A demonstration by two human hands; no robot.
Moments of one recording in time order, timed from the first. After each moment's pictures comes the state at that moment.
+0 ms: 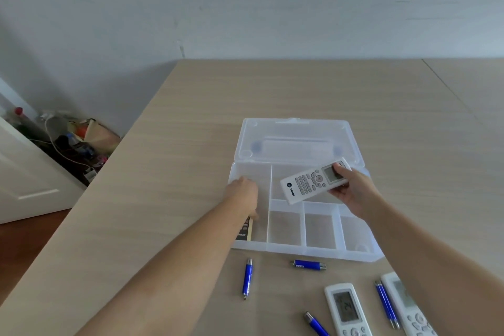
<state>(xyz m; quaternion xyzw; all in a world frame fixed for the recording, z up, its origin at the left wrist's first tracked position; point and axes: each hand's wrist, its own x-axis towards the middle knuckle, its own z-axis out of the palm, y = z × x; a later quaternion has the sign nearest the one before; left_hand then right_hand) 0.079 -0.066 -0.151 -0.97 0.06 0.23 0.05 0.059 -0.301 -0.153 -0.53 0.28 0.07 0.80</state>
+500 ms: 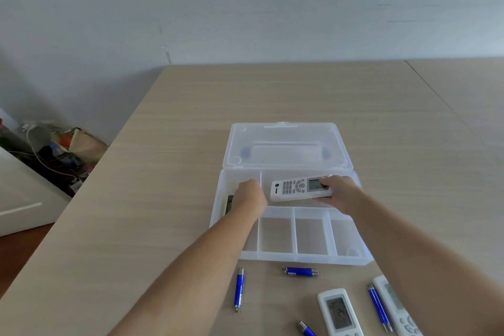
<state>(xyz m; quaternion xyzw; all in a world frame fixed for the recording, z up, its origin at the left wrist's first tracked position) 0.080 -0.103 -0.152 -0.96 -0.06 0.19 -0.20 0.082 -0.304 -0.166 -0.57 0.37 0.12 0.72</state>
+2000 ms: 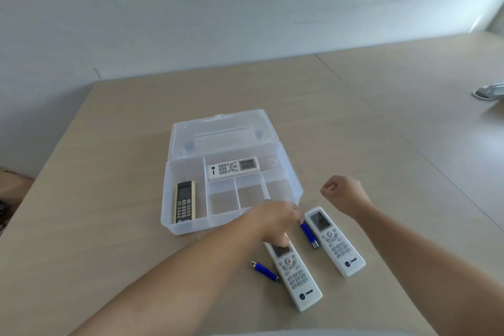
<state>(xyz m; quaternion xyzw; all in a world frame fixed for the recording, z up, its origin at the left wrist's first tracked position) -0.071 -0.196 -0.122 -0.82 0.54 0.19 0.05 -0.111 -0.390 -0.152 -0.90 0.31 0.02 0.31</state>
